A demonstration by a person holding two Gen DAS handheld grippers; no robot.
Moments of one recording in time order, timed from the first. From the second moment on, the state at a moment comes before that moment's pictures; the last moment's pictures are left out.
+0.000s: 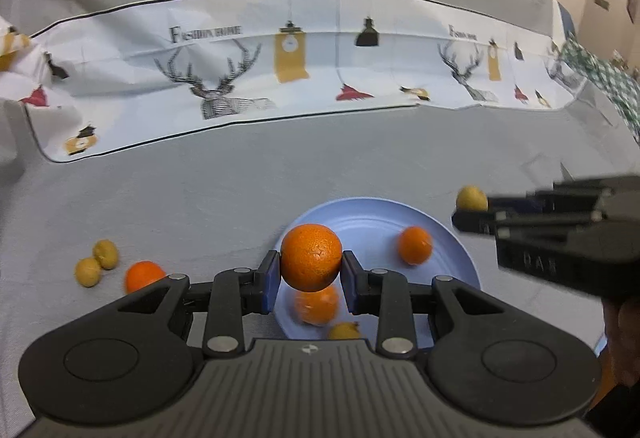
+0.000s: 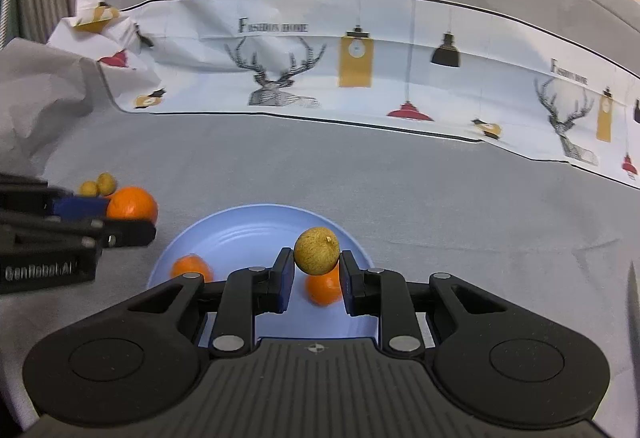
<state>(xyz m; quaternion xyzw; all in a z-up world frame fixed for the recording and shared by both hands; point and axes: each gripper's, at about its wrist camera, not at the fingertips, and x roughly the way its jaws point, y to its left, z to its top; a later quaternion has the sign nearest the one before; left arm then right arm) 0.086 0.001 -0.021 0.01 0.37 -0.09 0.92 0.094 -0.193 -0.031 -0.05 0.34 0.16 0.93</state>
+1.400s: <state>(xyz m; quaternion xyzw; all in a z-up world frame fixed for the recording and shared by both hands) 0.101 -0.039 -0.055 0.04 0.44 -0.17 0.88 0.114 -0.200 -0.050 0.02 0.40 0.13 0.91</state>
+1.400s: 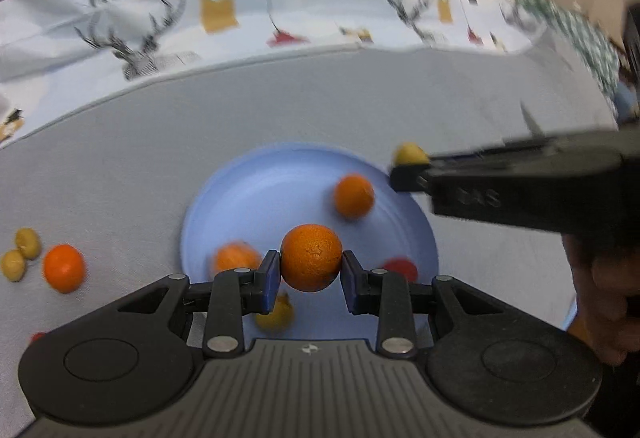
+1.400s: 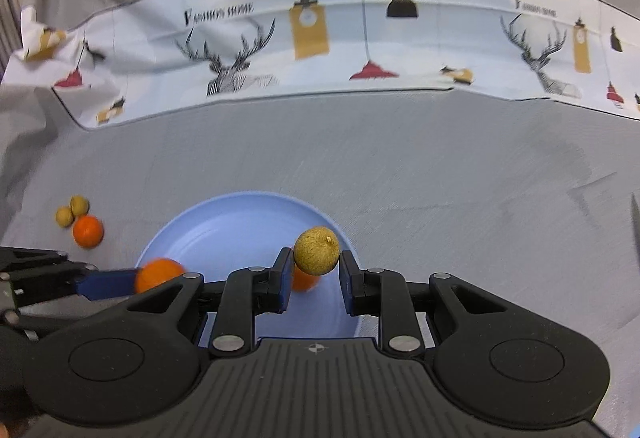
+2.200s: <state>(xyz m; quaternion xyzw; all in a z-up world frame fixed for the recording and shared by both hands) 0.102 -0.043 -0.074 0.05 0.47 -0.19 0.86 0.119 -0.184 -0.065 0.00 0.45 0.13 0.88</state>
